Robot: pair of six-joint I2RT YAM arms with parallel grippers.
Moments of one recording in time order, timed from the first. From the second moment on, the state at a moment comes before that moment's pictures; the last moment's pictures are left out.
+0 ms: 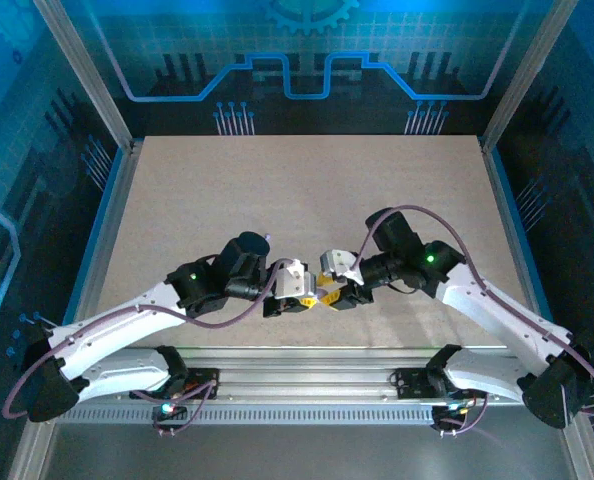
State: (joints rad) left arm -0.88 1.08 0.86 -0.39 0.46 0.45; right arm 0.66 1.09 0.94 -0.67 -0.81 -0.70
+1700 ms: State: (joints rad) left arm -0.89 1.05 0.84 -0.39 0.42 0.47; right arm 0.62 0.98 0.85 -0.63 -0.84 -0.67
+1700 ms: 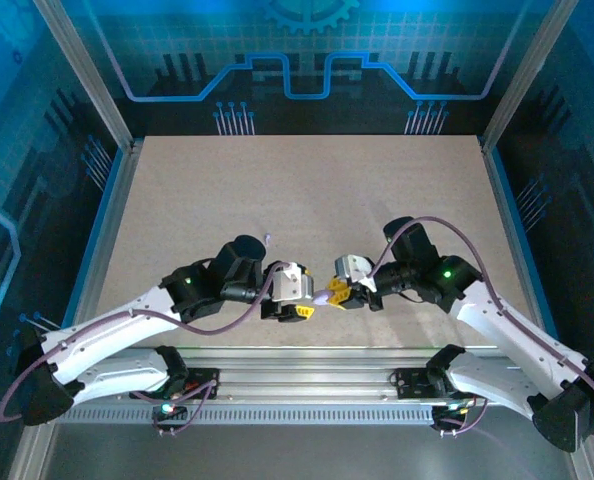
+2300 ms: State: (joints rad) left arm -0.90 1.08 0.84 -0.38 0.42 0.46; right arm 0.65 1.02 0.88 -0.62 -0.84 -0.67
